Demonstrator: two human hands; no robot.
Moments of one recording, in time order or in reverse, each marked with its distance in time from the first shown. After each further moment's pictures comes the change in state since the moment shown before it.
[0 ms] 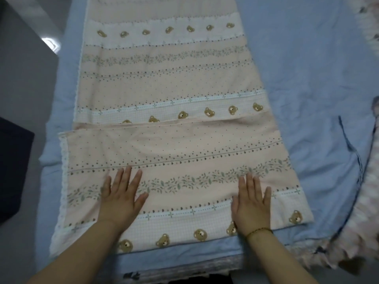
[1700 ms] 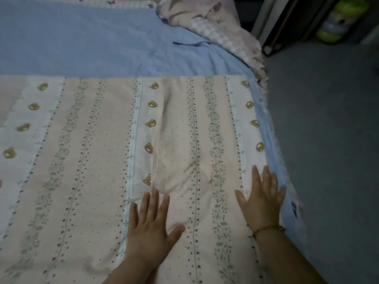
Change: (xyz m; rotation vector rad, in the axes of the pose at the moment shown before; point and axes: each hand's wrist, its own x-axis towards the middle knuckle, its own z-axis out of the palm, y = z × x) left_hand 0.200 -0.143 -0.032 0.218 -0.149 1.282; right_hand -0.019 -0.313 0.016 0.465 0.214 1.556
